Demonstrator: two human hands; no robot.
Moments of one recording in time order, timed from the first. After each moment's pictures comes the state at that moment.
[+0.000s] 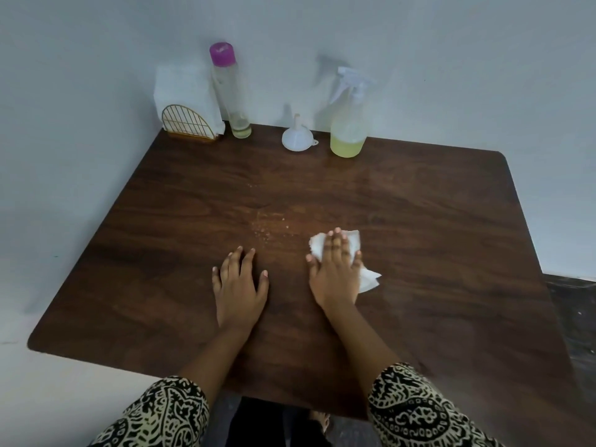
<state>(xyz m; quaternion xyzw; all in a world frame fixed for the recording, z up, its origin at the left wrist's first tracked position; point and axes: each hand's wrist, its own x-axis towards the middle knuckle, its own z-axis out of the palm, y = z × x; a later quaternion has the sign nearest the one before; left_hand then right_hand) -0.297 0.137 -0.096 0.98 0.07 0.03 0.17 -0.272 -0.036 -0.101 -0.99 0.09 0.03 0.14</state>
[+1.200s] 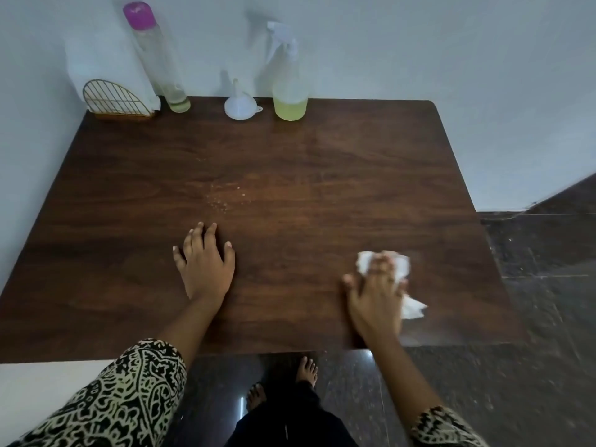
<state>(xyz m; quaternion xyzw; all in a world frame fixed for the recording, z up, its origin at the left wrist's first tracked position) -0.303 0.136 -0.095 0.99 0.05 0.03 0.15 -0.431 -0.118 -0.095 -0.95 0.27 0.02 0.15</state>
